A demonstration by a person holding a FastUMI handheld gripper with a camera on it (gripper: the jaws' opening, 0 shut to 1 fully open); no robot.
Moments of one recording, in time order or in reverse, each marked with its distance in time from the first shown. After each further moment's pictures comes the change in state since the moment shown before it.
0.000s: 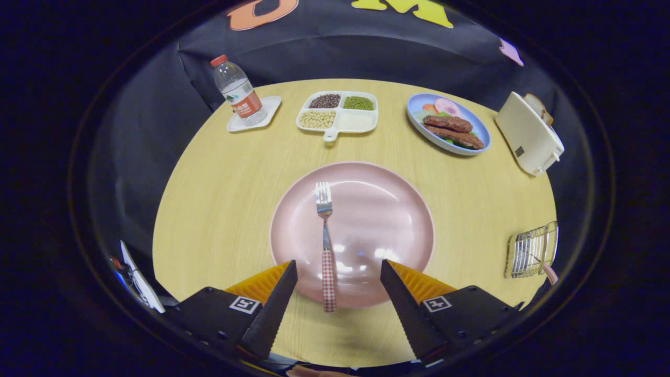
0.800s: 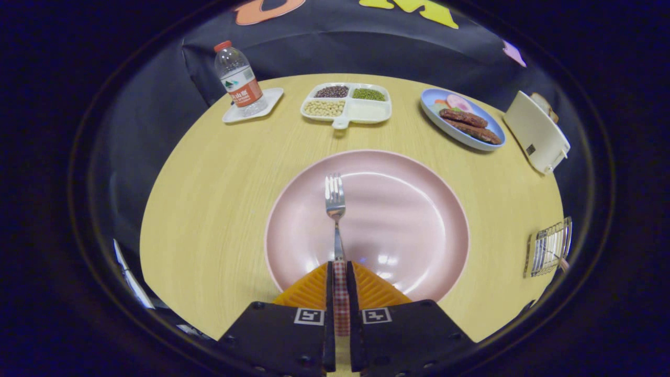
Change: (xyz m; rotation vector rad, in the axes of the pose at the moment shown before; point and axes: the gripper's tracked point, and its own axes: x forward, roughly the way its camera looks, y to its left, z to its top) arm 0.043 0.017 -0.009 -0.021 -0.042 -0.001
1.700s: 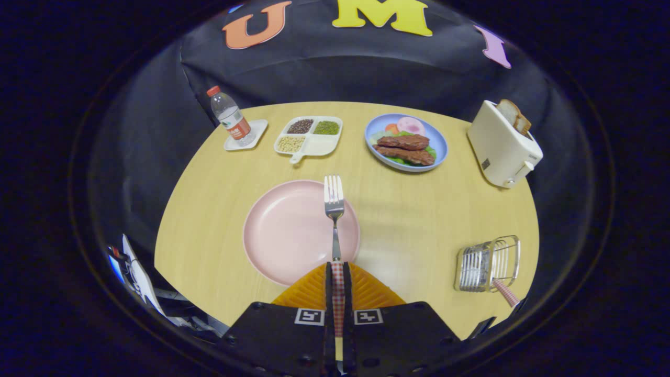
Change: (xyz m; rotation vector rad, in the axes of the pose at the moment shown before) arm -0.120 -0.128 0.022 -0.008 -0.051 0.021
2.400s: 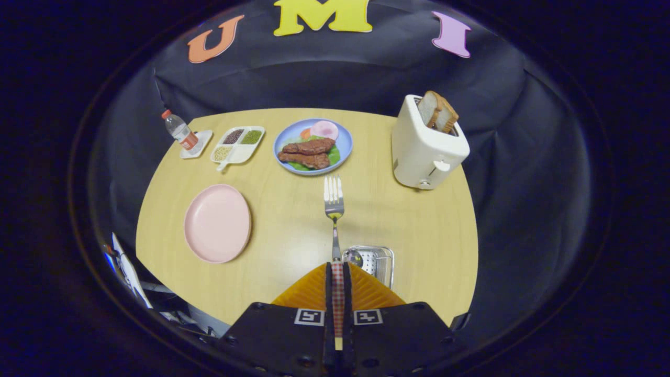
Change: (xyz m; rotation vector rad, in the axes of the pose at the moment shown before) arm -0.070 -0.187 0.013 0.010 0.073 -0.106
